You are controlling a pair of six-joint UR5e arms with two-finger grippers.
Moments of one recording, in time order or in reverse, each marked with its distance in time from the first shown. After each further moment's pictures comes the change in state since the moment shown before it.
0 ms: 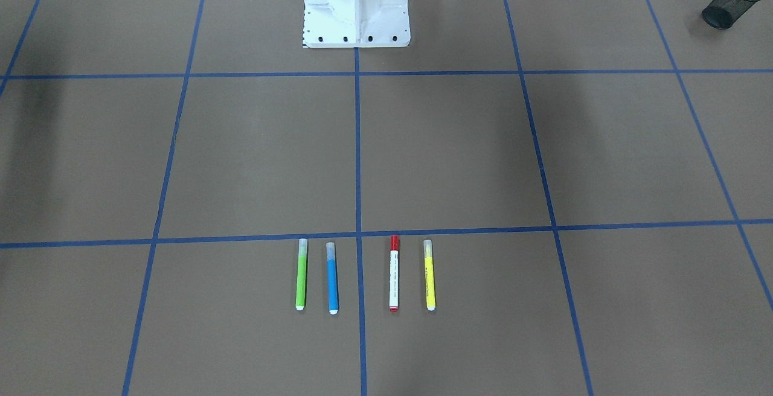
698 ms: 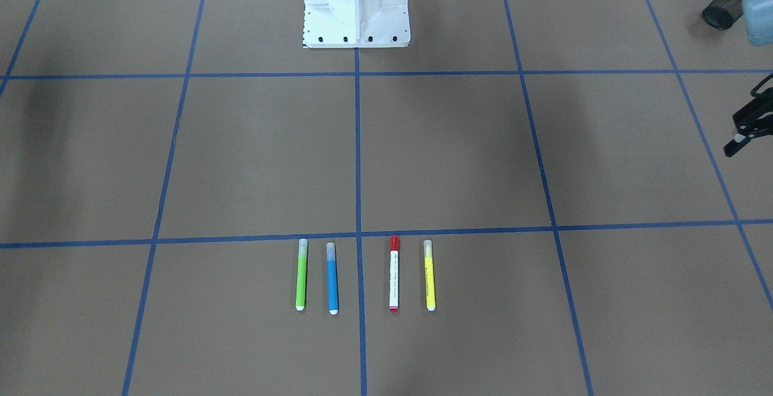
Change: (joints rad) left arm 0.176 -0.146 0.016 -0.156 0.004 -0.125; right arm -0.088 0.063 -0.010 0.084 0.006 0.044
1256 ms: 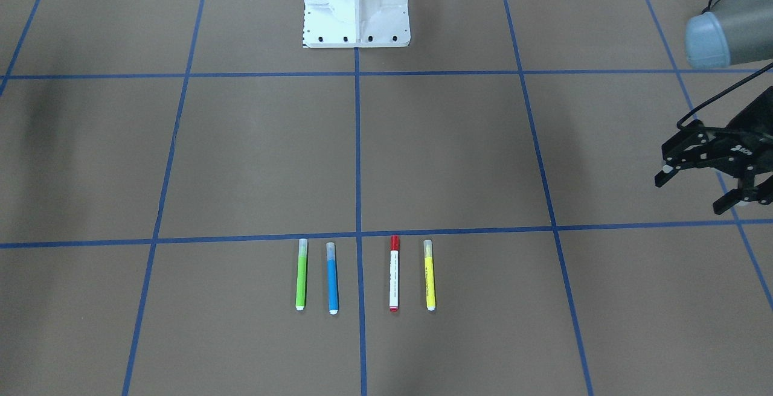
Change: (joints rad) left arm 0.142 -0.180 0.071 0.014 0.054 -0.153; right arm -0.013 0.012 -0.001 0.000 0.001 0.013
